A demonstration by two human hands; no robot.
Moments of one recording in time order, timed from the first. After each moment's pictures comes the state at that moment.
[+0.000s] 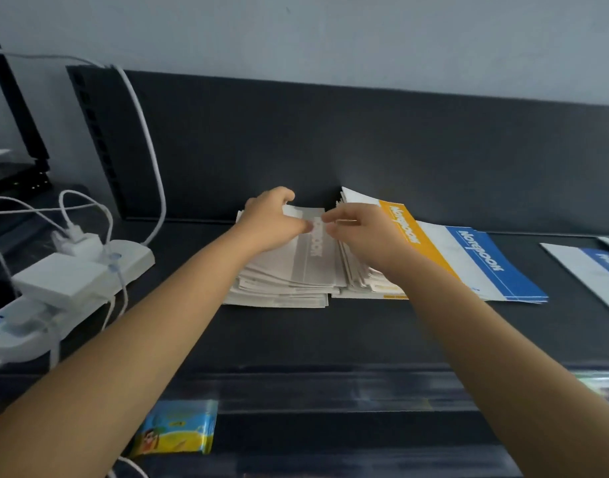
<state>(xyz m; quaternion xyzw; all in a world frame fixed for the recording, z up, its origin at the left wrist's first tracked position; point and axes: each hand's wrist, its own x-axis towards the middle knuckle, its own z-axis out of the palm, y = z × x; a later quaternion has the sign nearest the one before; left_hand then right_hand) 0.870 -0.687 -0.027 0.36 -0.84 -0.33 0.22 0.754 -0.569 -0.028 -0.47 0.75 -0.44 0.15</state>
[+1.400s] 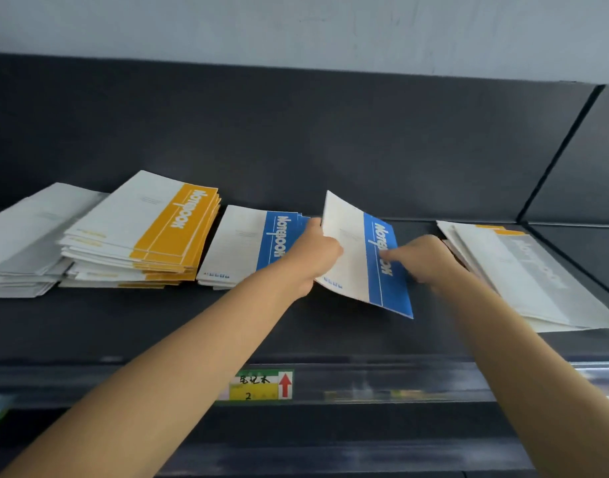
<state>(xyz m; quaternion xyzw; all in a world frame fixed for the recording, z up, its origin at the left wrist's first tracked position) 0.533 -0.418 -0.066 0.37 -0.70 -0.58 0.17 0.387 -0.321 -0.076 -0.23 0.88 -0.37 0.19</state>
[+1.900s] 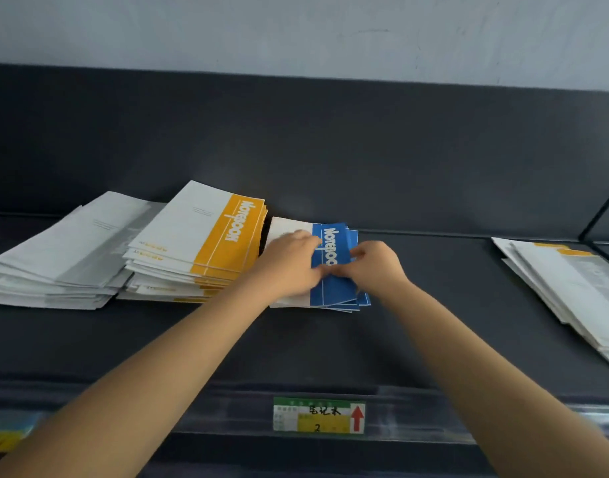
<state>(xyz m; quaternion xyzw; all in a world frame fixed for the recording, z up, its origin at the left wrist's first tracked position) 0.605 -0.510 -0.078 0.32 -0.94 -0.09 0.08 0.483 -0.423 -0.086 -0.38 0.84 -0.35 0.18</state>
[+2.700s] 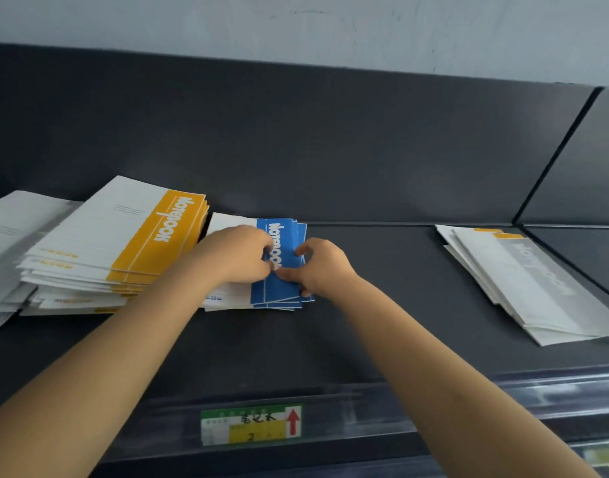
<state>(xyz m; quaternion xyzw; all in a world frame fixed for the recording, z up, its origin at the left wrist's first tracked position) 0.581 -0.517 -0.068 0.29 -0.96 -0.04 0.00 0.475 -0.409 -0.087 -0.39 0.82 -0.33 0.25</state>
